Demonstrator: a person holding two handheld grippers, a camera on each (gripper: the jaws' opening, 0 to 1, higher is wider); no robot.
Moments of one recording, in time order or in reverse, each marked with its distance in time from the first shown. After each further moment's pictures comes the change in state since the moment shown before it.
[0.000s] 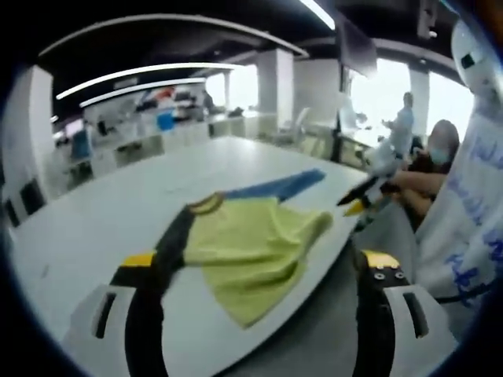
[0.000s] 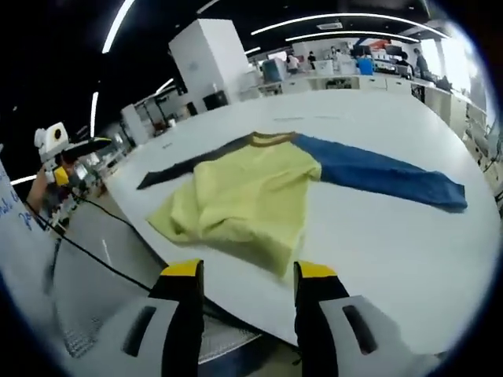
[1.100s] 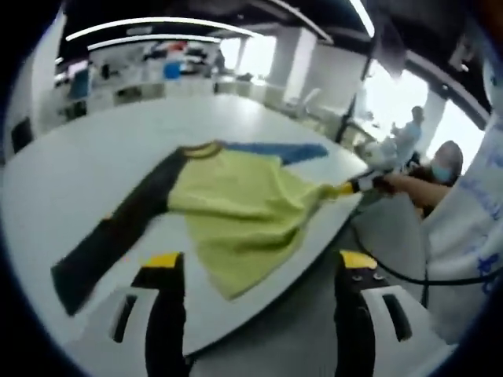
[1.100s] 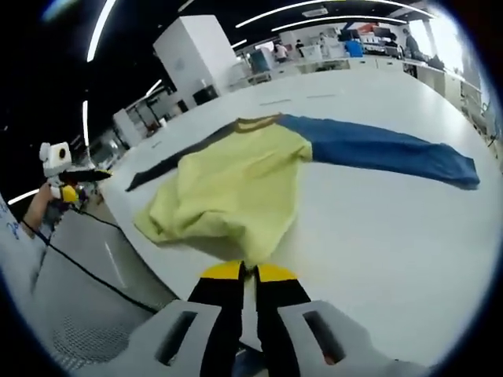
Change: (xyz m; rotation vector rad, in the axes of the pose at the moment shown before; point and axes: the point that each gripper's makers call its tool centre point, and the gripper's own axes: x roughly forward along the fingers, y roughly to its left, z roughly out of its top) left arm 0.040 0.014 -0.082 -0.289 0.204 -0.107; right arm 0.028 -0.024 -0.014 0.061 0.036 0.006
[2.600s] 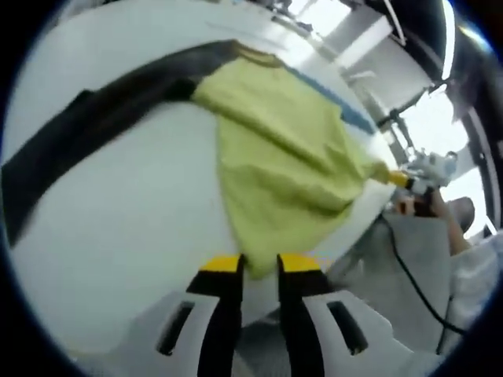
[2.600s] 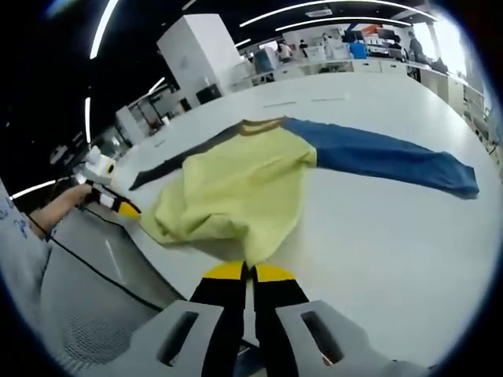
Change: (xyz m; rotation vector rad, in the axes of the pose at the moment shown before) left arm 0.056 0.049 -0.071 -0.337 0.309 0.058; right arm -0.005 0.009 0.010 -0.017 0.008 0.003
